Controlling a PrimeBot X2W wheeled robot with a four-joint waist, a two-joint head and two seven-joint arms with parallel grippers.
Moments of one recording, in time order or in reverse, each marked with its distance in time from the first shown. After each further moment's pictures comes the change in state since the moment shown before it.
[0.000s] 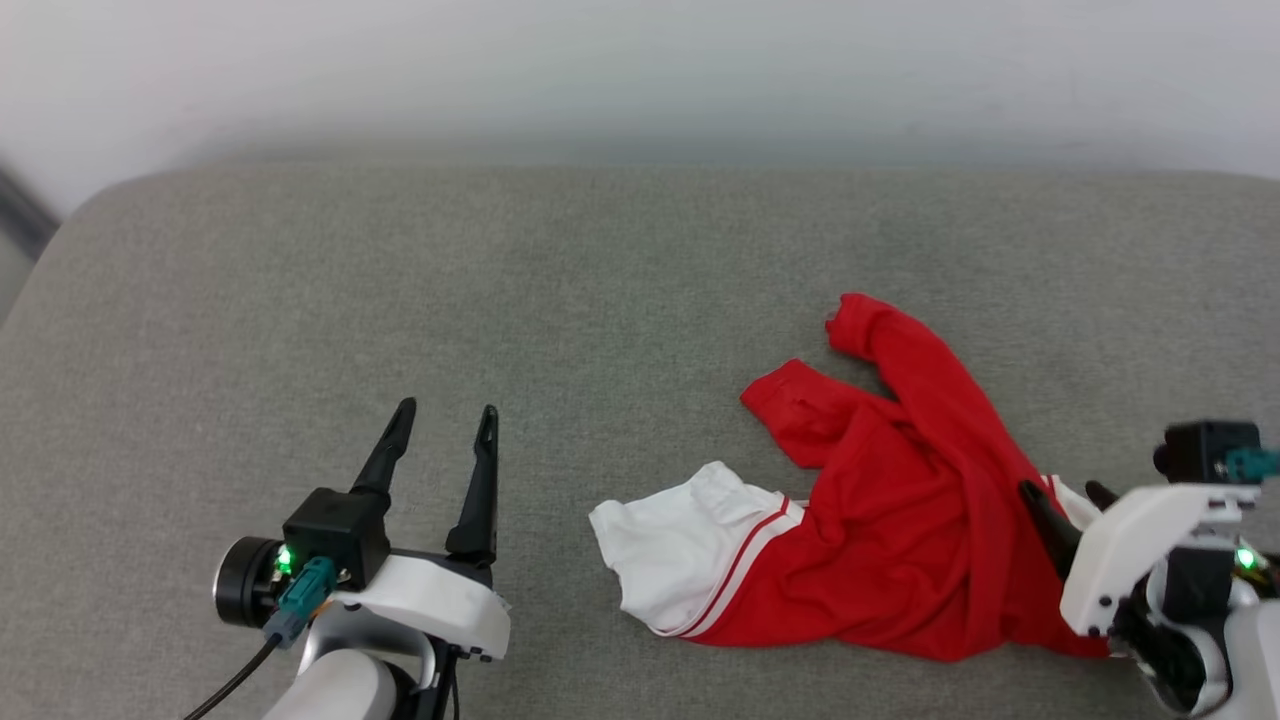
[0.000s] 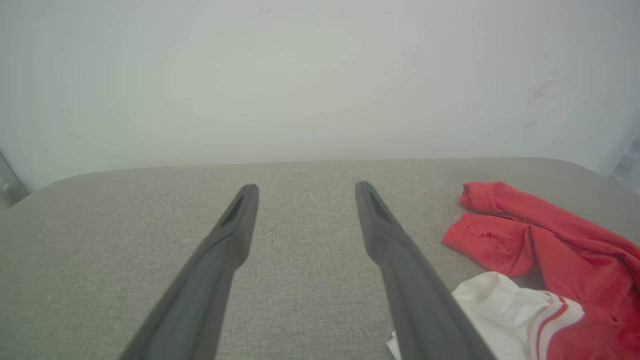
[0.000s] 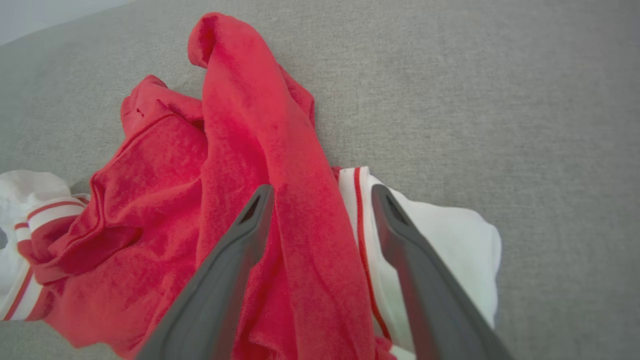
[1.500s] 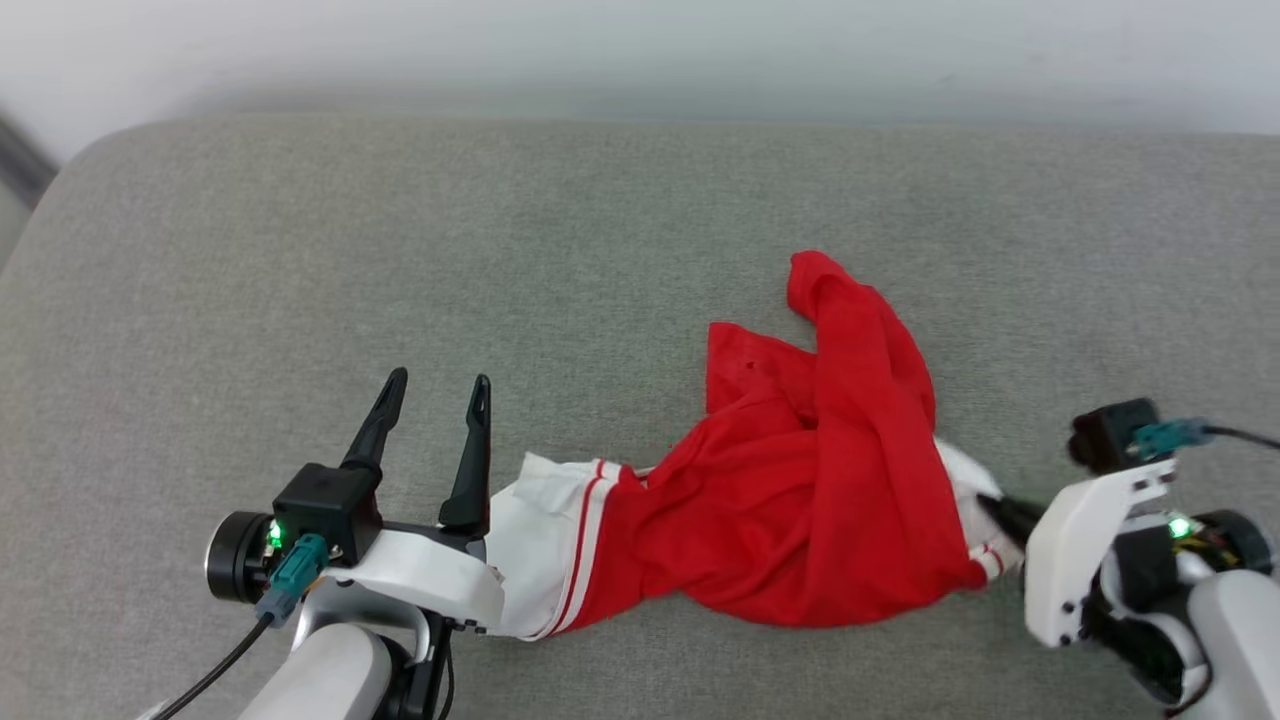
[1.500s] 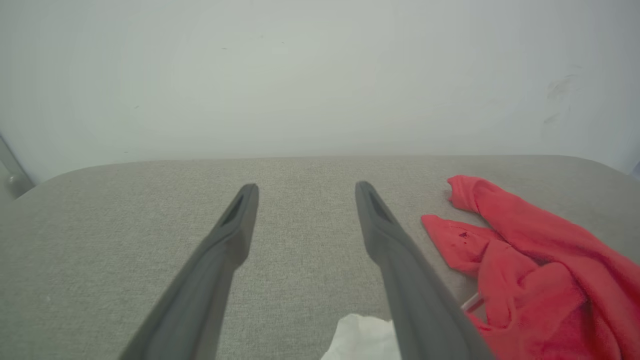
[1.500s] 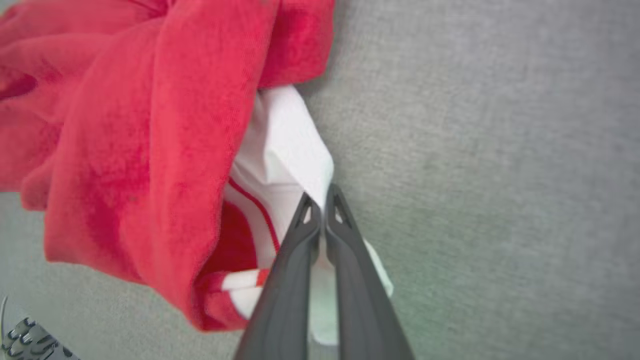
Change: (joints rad) left arm -0.057 -0.018 0.010 0.023 0.014 -0.021 -0.014; right arm -0.100 -0.179 0.344 0.051 0.192 0.001 0.123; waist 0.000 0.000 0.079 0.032
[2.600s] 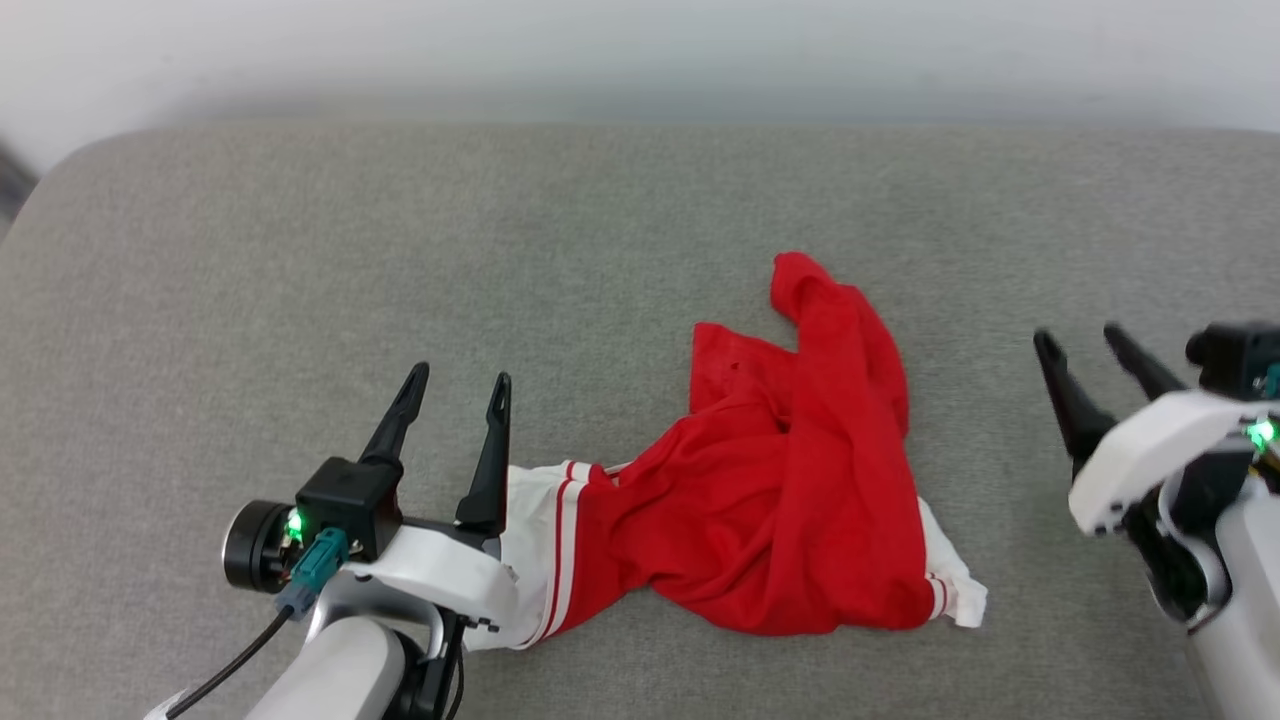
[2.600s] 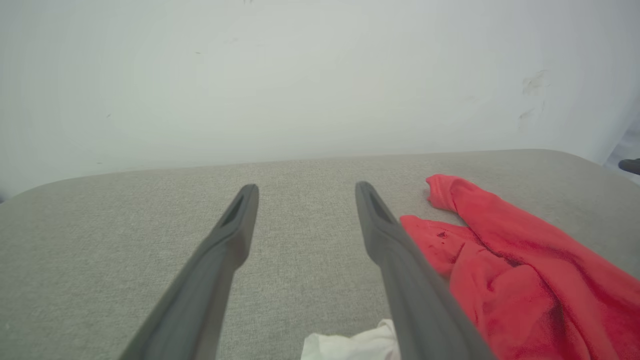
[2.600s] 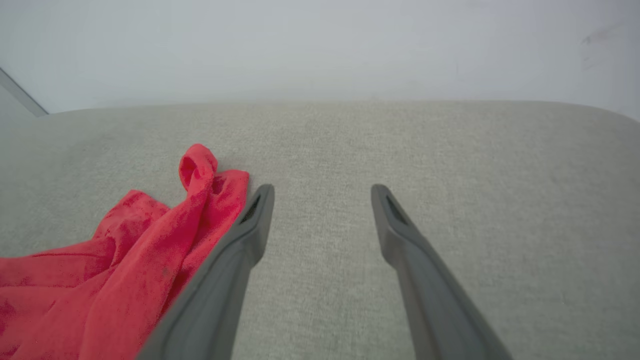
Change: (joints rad) left arm -0.021 -0.008 -0.021 0.025 0.016 -0.018 -0.003; right arm -0.198 0.003 -0.072 0.246 -0.031 -0.001 -0.560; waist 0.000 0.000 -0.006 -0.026
